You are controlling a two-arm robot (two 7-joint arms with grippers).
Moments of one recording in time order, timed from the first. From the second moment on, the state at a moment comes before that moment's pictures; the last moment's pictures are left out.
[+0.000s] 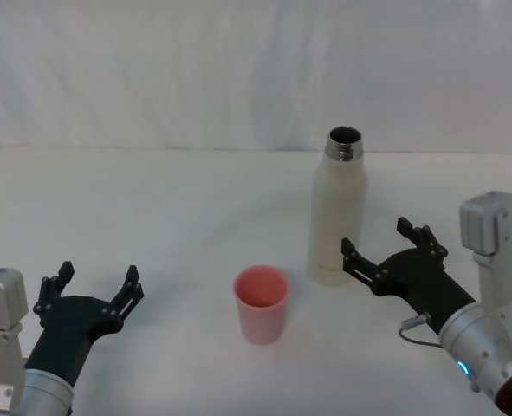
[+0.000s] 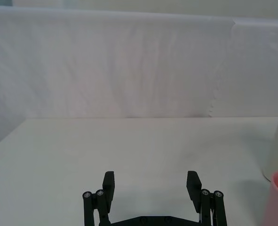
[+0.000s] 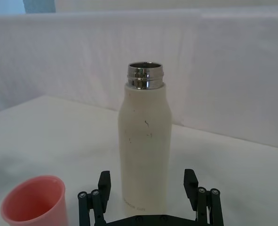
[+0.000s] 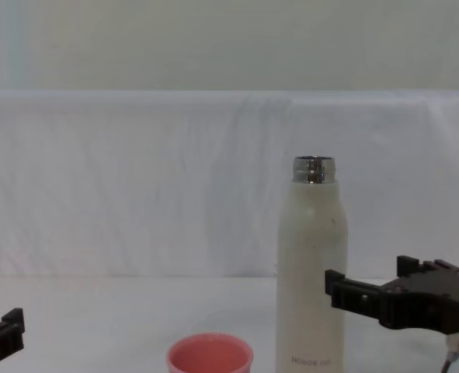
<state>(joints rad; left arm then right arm) 0.27 0.24 0.04 -1.85 -0.25 -0.02 -0.02 -0.01 0.18 -0.26 -1.77 0.14 0.17 0.19</state>
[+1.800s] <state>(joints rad) 0.27 0.24 0.04 -1.85 -0.25 -0.02 -0.02 0.14 0.09 -0.31 -1.56 0.07 0.13 0.17</state>
